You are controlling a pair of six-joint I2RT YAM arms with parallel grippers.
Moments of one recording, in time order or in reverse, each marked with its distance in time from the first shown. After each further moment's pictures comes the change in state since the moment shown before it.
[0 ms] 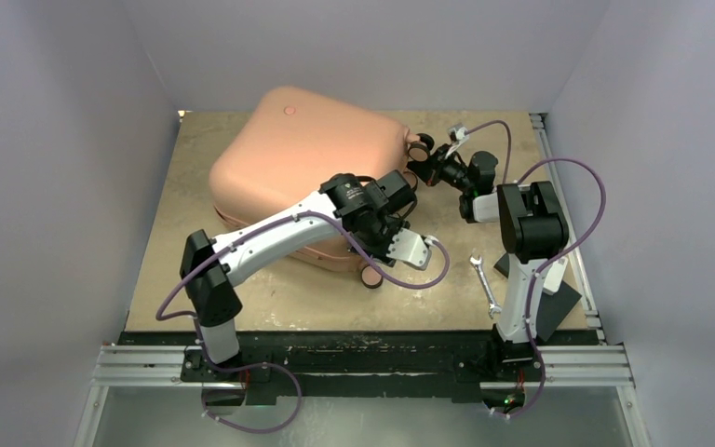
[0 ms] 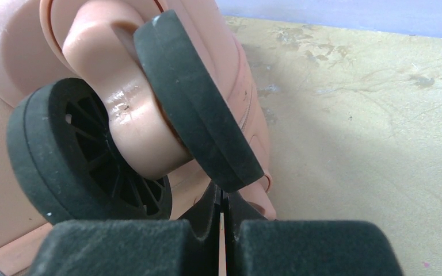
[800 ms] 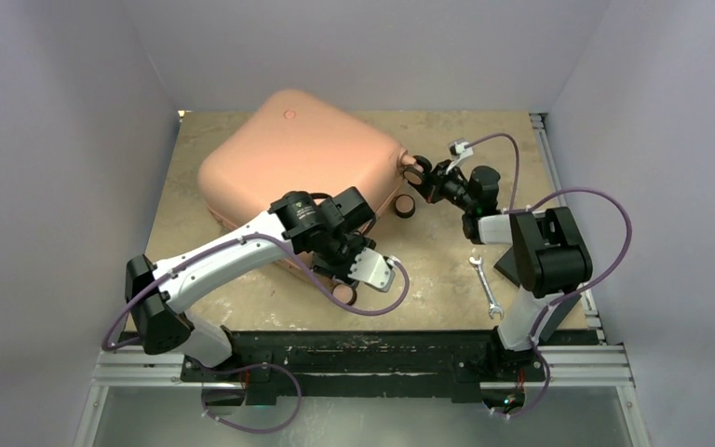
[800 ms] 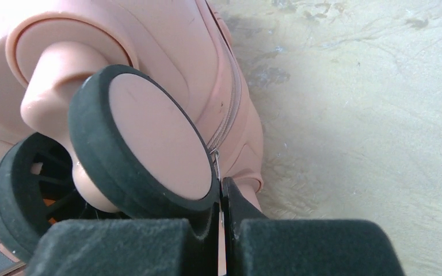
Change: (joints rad) left arm 0.020 -0.288 -0.273 -0.058 0.062 -0.004; right arm 0.045 -0.307 -0.276 -0.147 0.189 -0.035
